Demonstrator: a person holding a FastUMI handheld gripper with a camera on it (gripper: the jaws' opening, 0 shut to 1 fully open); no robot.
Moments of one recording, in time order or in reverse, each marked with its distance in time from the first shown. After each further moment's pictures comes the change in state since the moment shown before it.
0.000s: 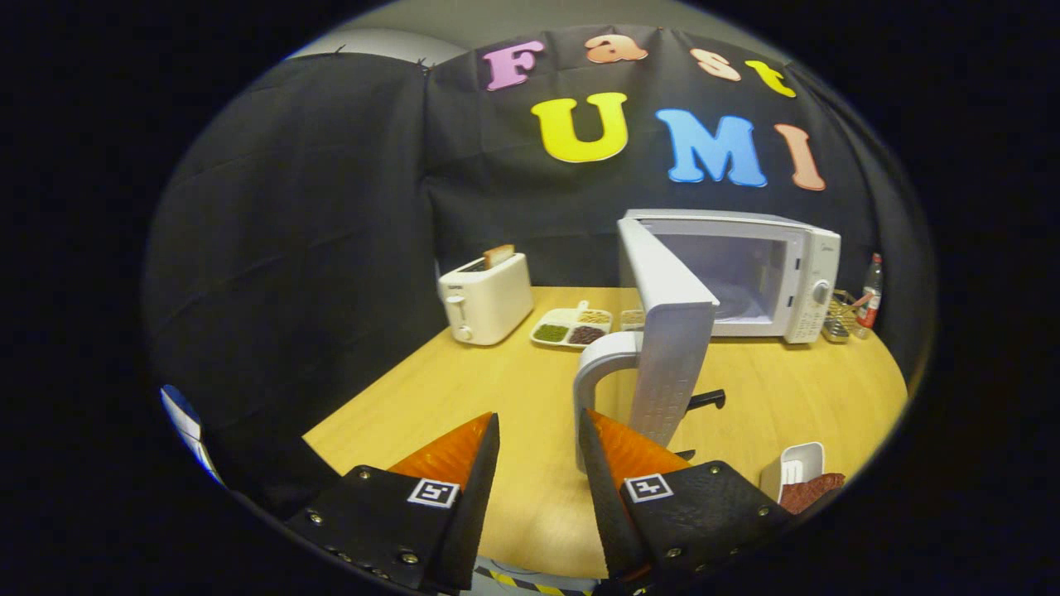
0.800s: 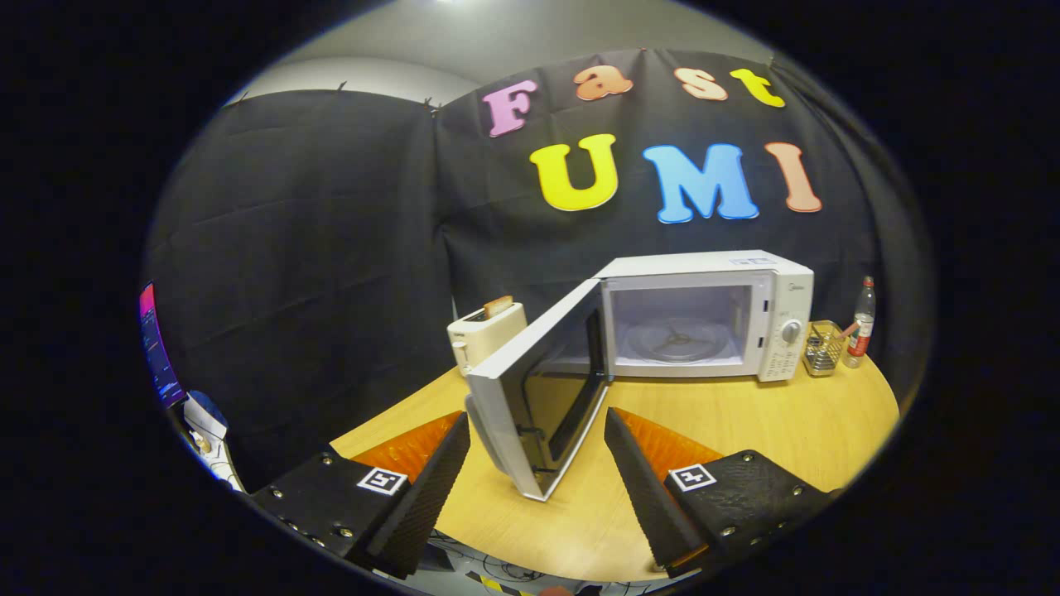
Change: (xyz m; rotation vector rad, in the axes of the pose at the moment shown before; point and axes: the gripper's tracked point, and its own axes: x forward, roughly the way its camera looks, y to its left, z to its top) arm -0.099 -0.116 0.053 0.026 -0.160 -0.036
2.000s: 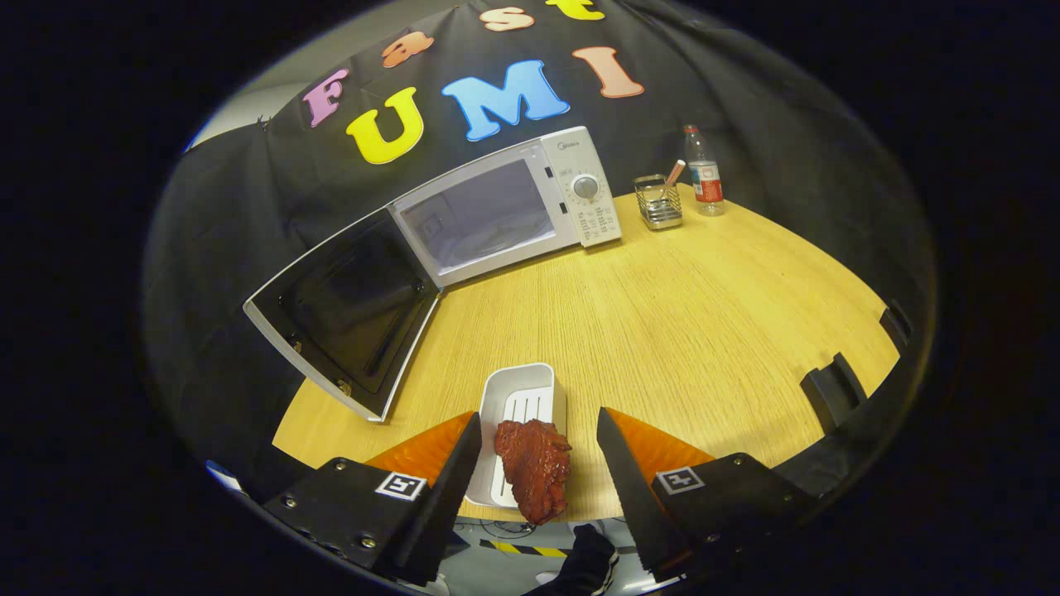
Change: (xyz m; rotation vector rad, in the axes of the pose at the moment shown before) arm -0.074 -0.167 -0.141 0.357 0.268 -0.286
